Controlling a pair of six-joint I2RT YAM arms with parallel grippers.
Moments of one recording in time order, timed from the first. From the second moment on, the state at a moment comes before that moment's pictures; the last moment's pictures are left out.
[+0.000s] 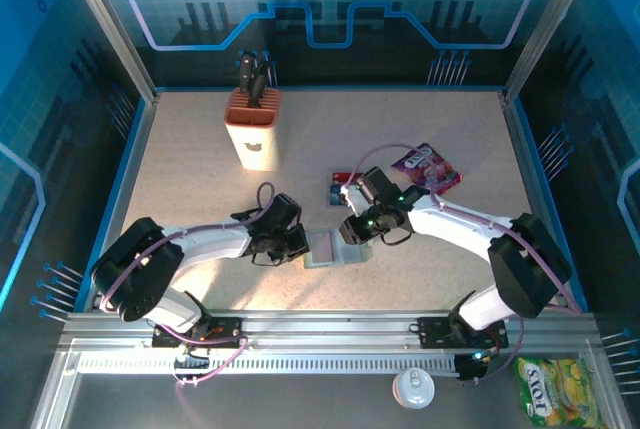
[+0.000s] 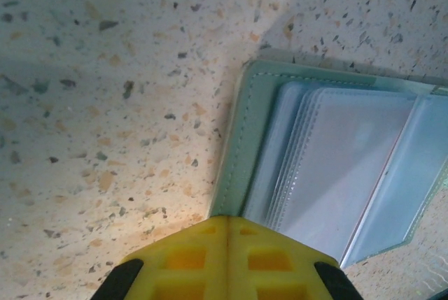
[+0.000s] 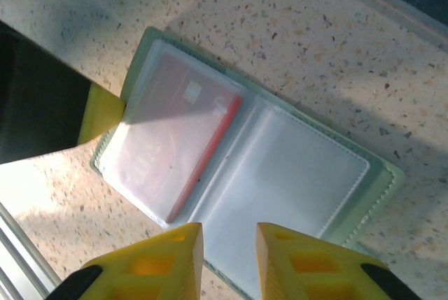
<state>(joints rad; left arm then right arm) -0.68 1.50 0.64 -0.24 0.23 -1.13 0.69 1.49 0.88 -0.49 -0.30 0.23</state>
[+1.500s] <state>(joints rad) -0.65 1.52 0.66 -0.25 0.24 -1.10 0.73 1.71 0.84 -0.17 -0.53 0.76</state>
